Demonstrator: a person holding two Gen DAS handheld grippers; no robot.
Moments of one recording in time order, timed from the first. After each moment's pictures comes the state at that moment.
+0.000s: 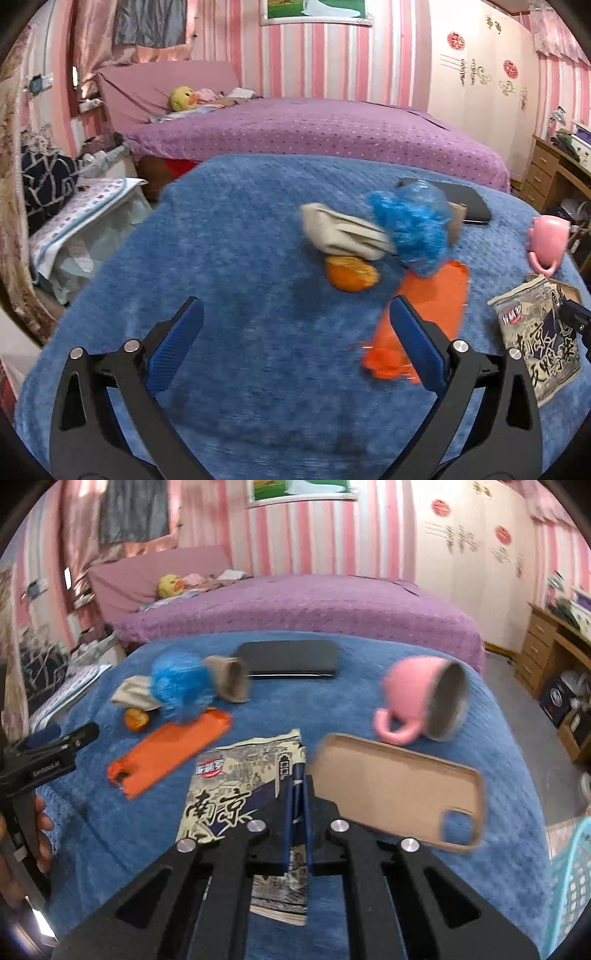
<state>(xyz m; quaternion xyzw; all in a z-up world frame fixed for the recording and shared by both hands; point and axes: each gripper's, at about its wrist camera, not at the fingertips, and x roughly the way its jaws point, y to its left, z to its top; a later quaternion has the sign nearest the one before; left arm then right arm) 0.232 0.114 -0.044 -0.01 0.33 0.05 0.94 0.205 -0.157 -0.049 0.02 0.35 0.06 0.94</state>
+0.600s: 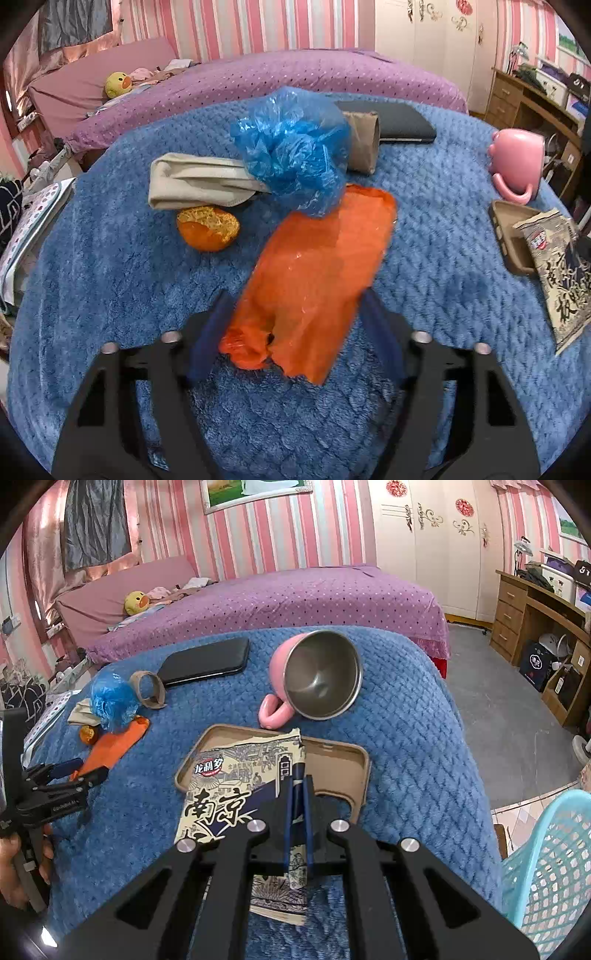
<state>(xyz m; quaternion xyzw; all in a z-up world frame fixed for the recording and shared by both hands) 0.255 0.035 -0.081 0.05 0.42 -0.04 0.91 0.203 -0.245 -0.062 0.06 0.36 0.02 0.93</state>
